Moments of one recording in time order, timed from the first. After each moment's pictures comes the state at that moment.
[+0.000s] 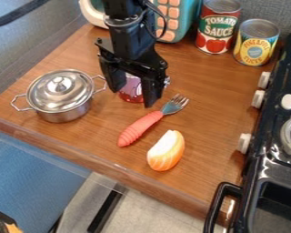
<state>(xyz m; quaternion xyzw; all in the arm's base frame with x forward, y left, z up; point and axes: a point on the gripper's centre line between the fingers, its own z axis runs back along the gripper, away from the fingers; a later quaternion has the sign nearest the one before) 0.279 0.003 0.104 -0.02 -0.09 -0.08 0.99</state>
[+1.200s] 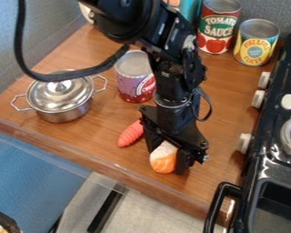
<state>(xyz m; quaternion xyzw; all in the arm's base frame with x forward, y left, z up) 0.253 -0.067 0.033 -0.02 -0.04 -0.14 0.99</state>
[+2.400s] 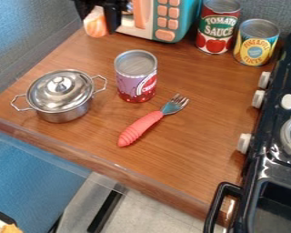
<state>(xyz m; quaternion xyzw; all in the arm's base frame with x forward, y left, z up) 0.364 0.131 0.125 0.01 -0.10 0.02 0.99</state>
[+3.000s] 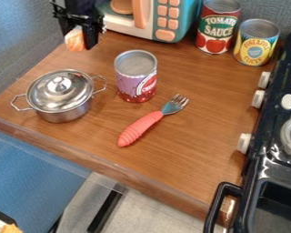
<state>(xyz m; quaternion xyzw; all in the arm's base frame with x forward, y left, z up) 0.383 0.174 0.073 0.05 -0.05 -0.01 1.00</state>
